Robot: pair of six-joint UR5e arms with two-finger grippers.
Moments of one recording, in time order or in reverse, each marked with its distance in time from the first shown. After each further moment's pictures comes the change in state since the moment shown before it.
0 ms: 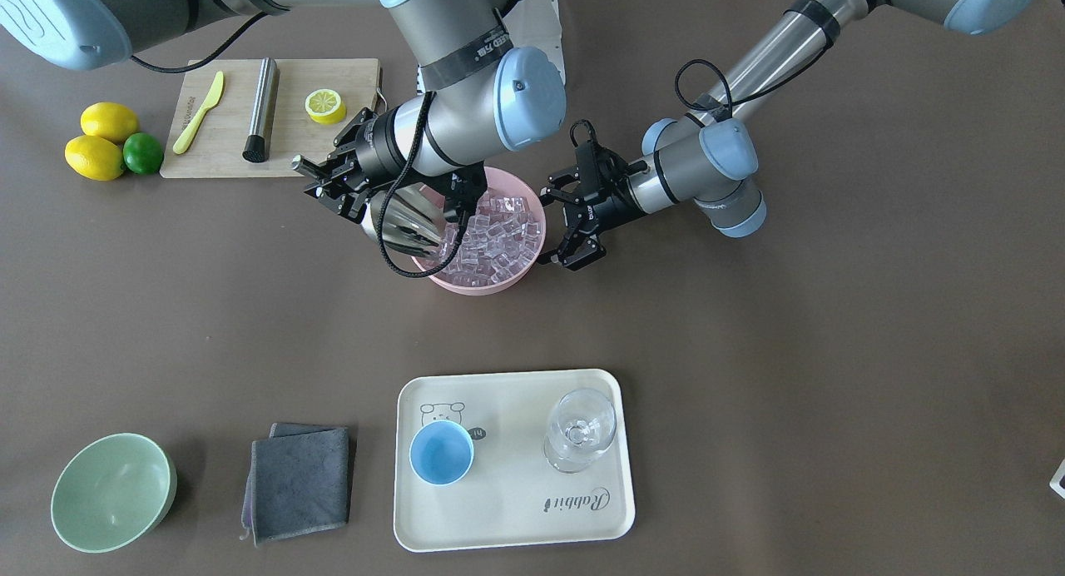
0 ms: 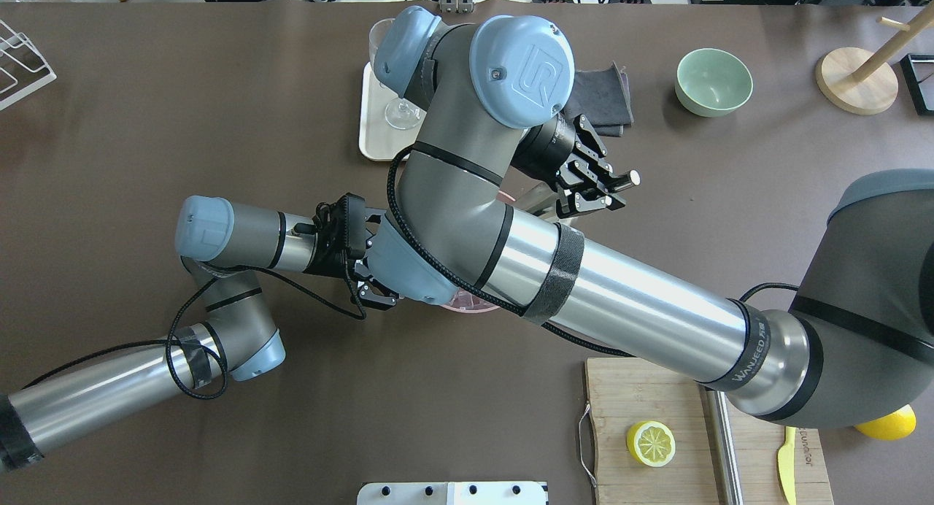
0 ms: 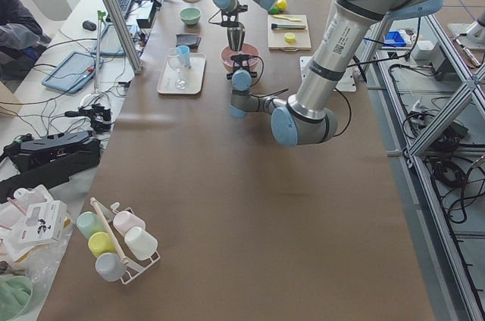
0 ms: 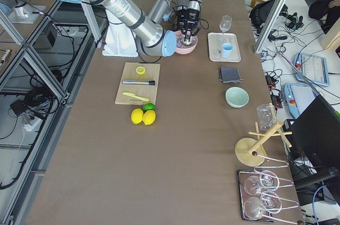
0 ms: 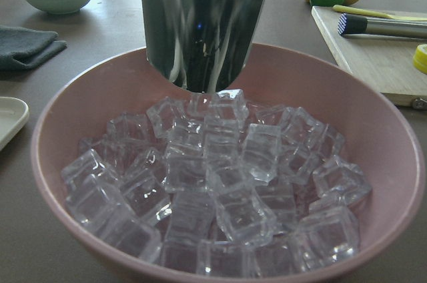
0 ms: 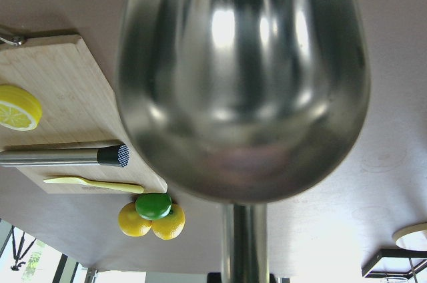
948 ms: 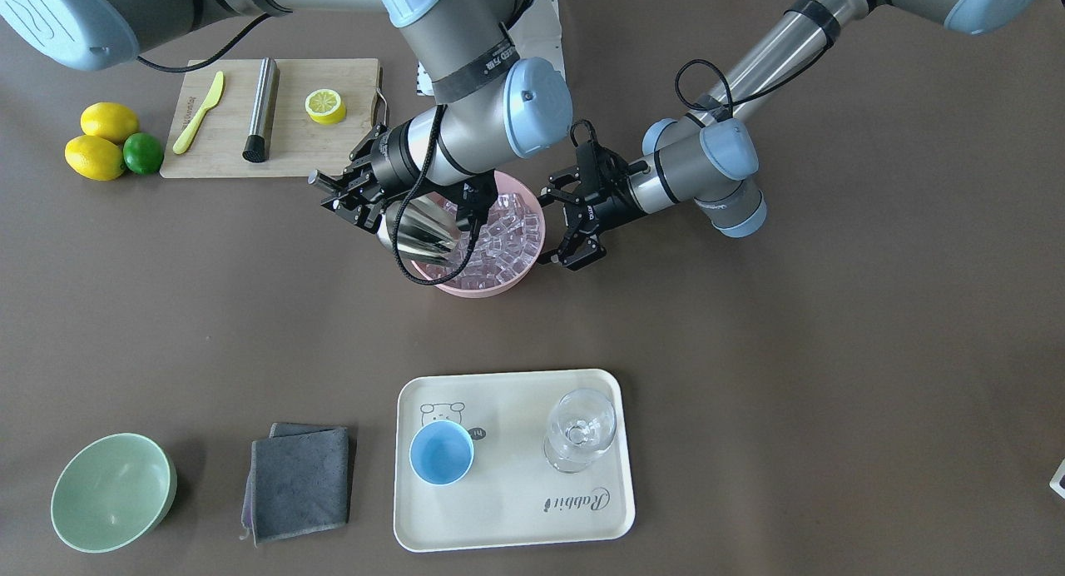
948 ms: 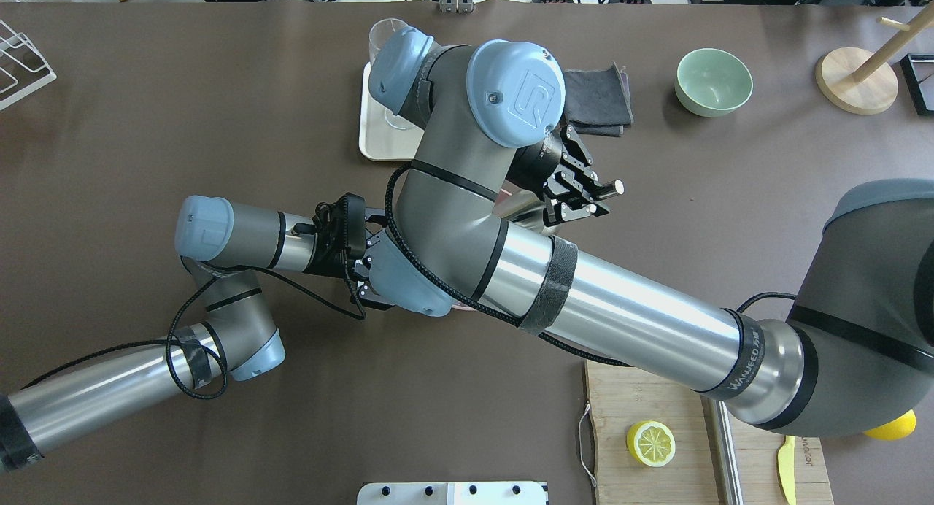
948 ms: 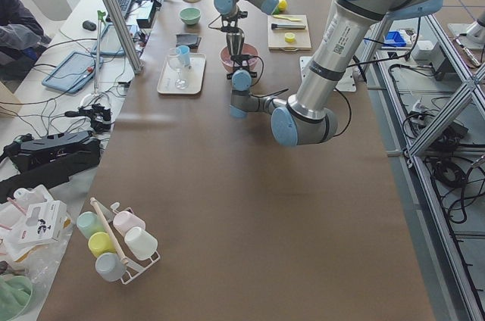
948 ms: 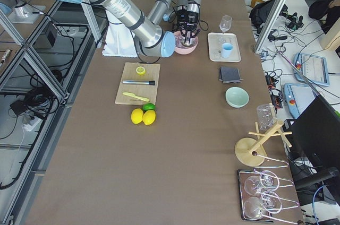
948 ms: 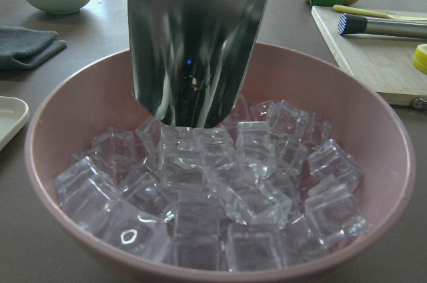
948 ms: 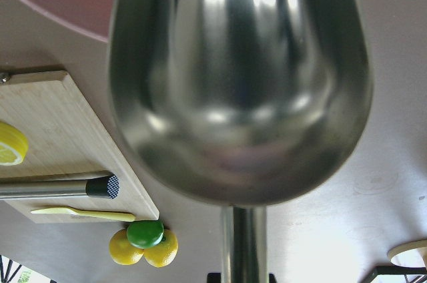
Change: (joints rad) left arm 0.000 0.000 0.000 0.000 -0.001 0.000; right arm -0.021 -0.010 -0.026 0.078 -0.005 0.044
